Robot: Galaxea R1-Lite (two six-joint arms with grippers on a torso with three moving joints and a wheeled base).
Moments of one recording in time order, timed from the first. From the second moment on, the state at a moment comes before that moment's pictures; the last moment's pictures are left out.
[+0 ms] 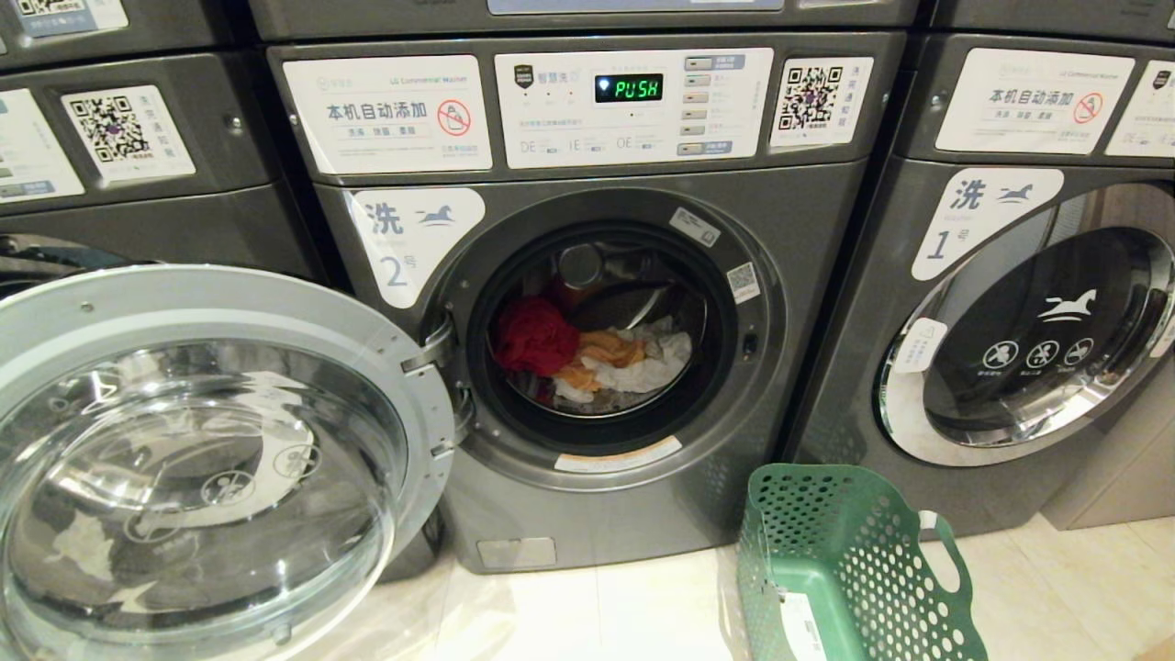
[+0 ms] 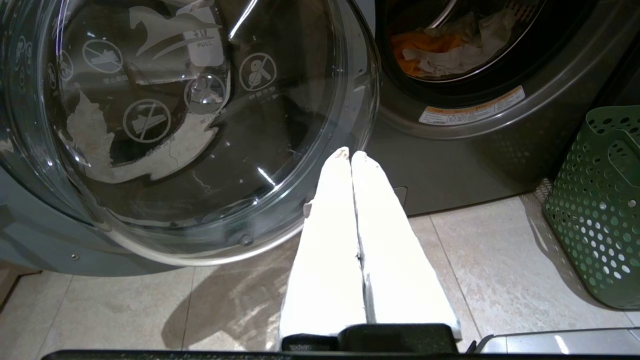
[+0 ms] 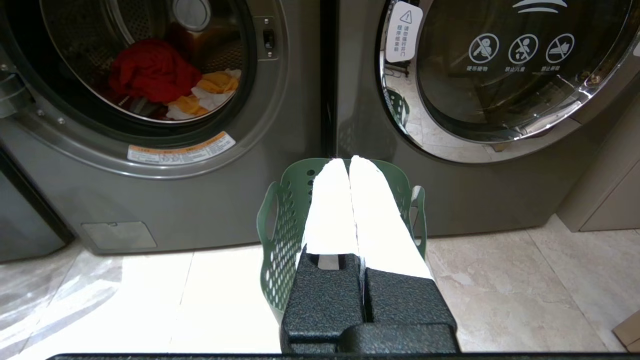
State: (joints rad) left arm 0.00 0.00 0.00 0.01 -0.02 0.08; right arm 0.00 0.00 0.00 -0.09 -0.01 0.00
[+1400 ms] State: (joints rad) left arm 0.00 0.00 0.00 0.00 -0.02 0.07; right arm 0.00 0.00 0.00 -0.09 -0.01 0.01
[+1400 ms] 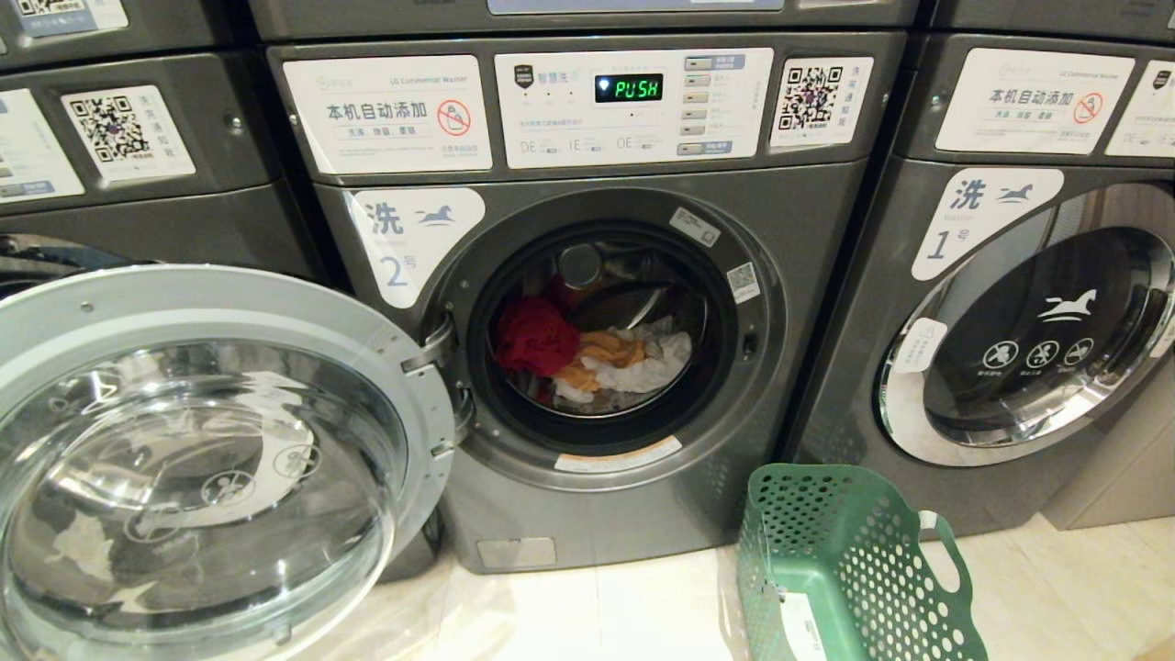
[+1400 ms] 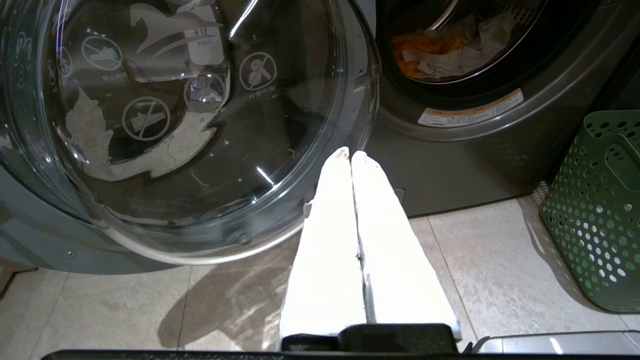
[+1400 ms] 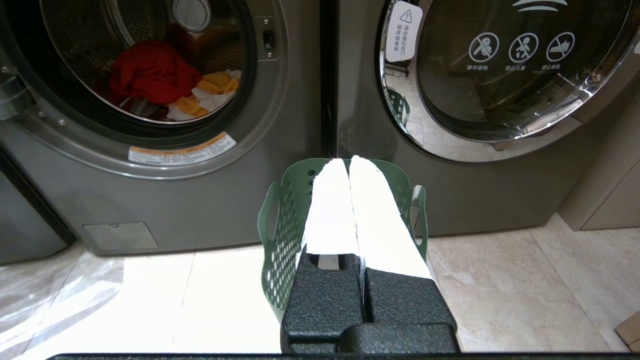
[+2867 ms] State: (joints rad) left arm 0.00 0.00 0.00 0.00 -0.02 0.07; right arm 0.00 0.00 0.00 -0.09 -0.01 -0.01
